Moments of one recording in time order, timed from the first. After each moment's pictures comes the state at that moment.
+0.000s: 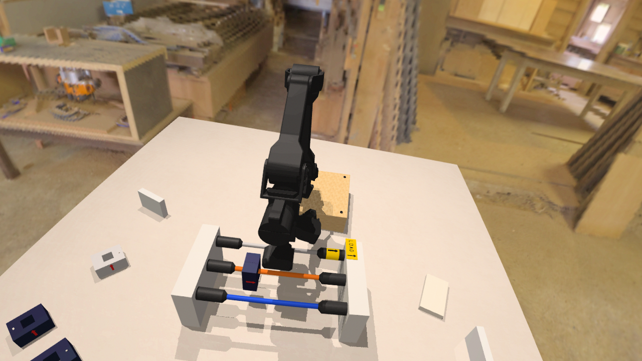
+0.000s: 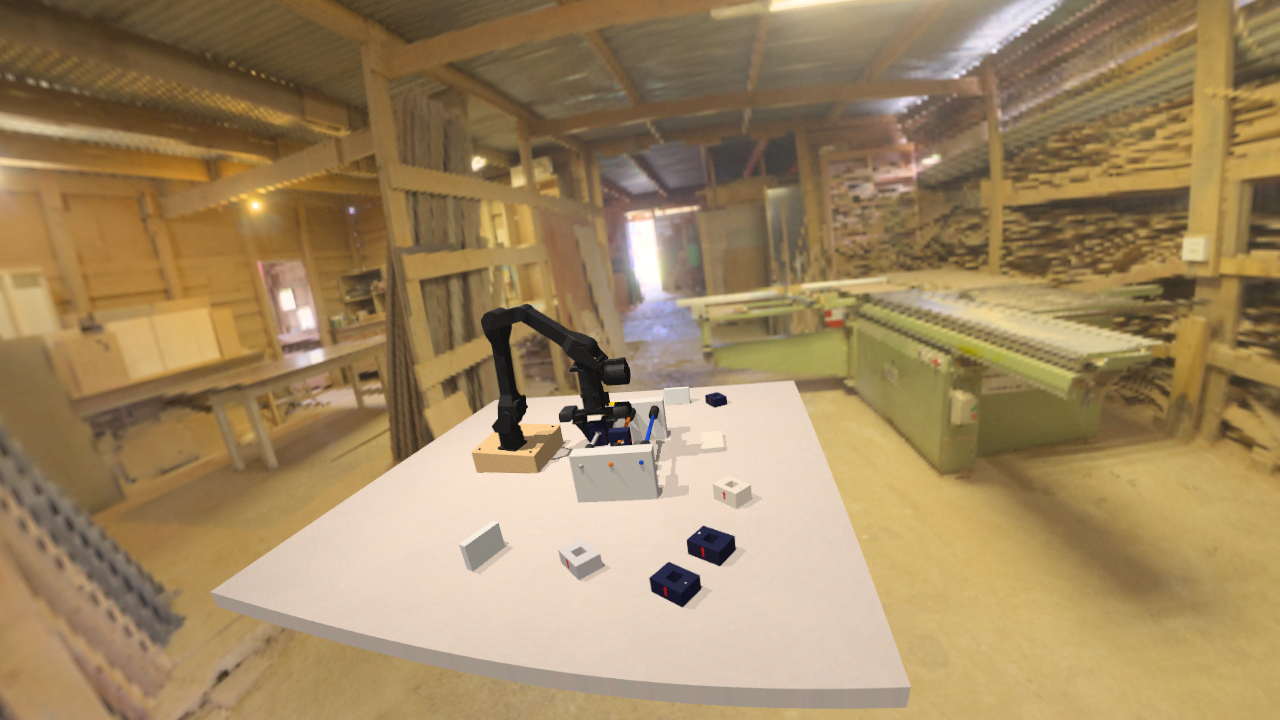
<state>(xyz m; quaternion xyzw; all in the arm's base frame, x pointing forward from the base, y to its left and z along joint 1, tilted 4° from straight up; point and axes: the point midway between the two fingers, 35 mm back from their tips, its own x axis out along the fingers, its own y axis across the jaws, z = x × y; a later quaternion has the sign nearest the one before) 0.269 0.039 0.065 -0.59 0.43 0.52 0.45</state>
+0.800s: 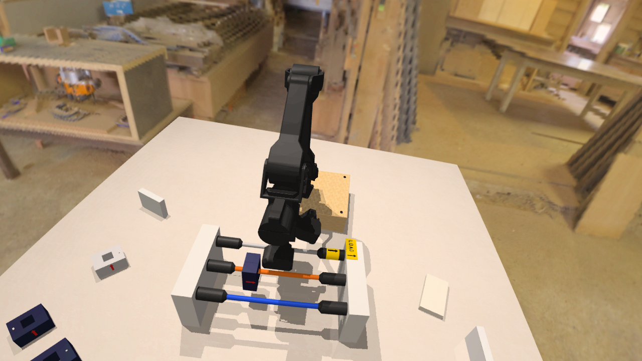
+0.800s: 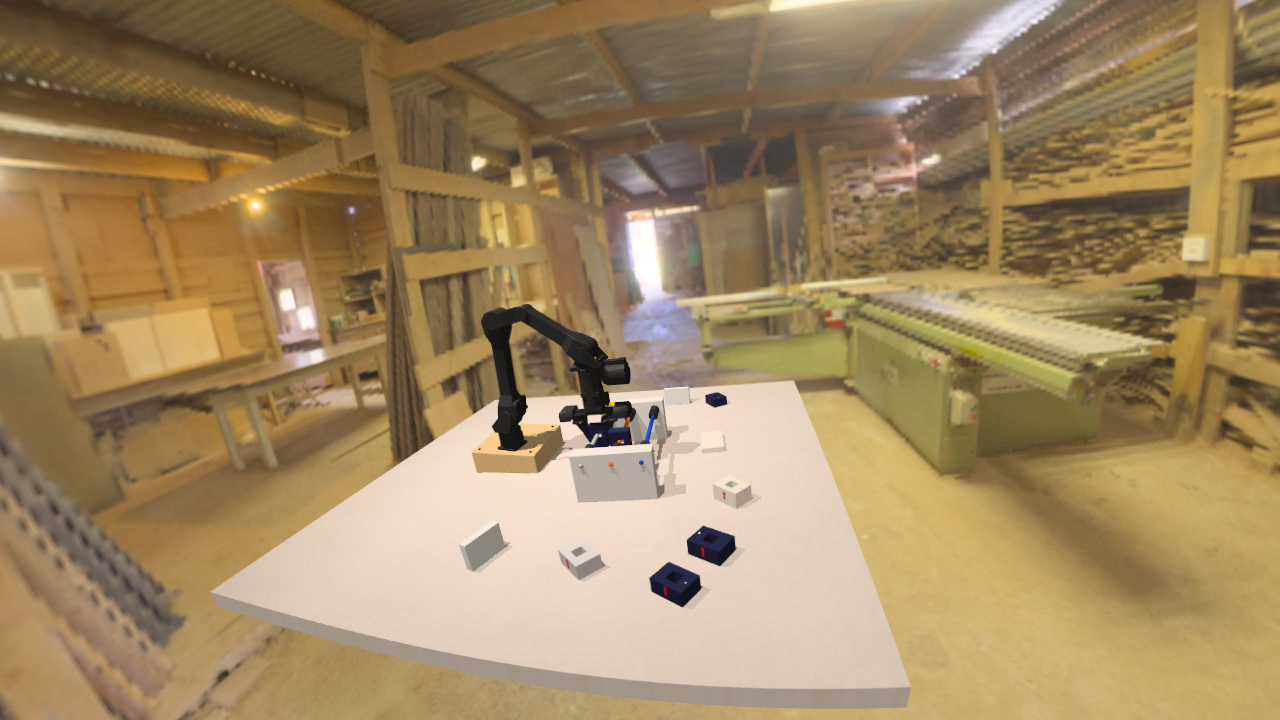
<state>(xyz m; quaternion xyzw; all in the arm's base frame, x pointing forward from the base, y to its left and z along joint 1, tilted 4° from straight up) 0.270 0.039 0.066 -0.59 0.43 0.52 0.45</state>
